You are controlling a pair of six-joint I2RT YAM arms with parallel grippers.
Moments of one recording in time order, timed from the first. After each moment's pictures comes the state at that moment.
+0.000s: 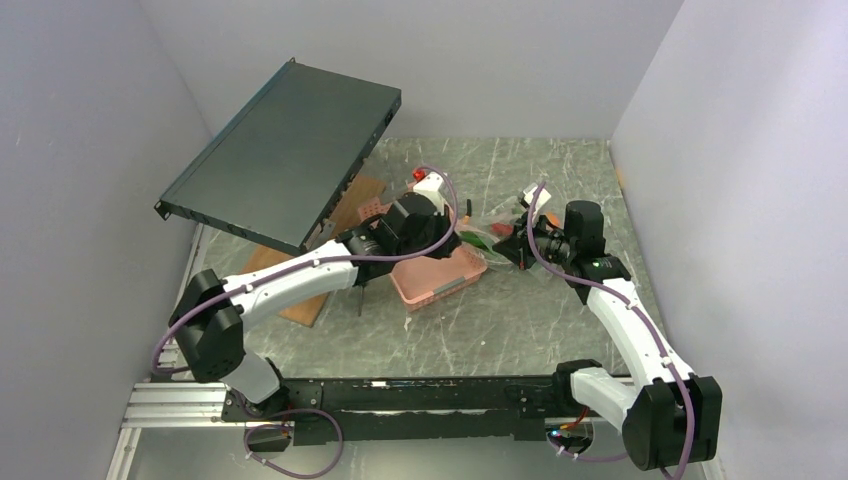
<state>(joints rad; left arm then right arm) -0.93 1.55 1.23 -0.14 -0.09 -0.60 0.12 1.02 0.72 -0.23 -0.73 -0.17</state>
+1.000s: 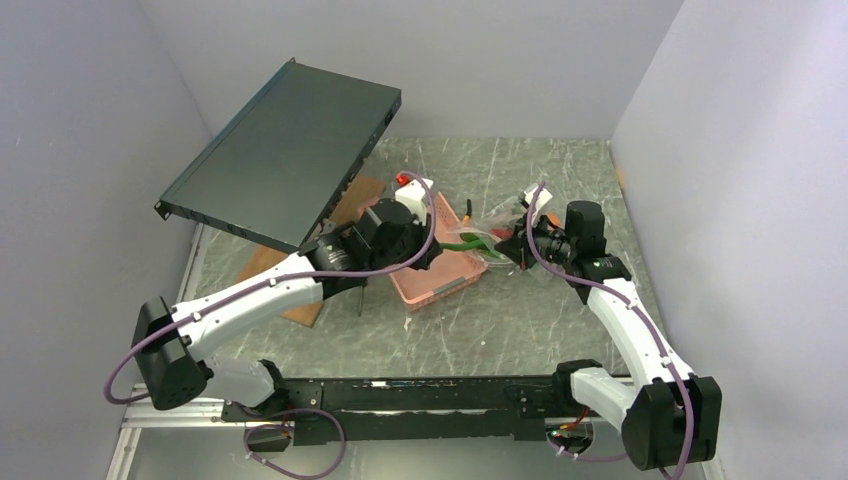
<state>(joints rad) -0.95 1.35 1.18 -0.30 -0.11 -0.49 0.11 1.02 0.72 -0.24 -0.72 -0.18</state>
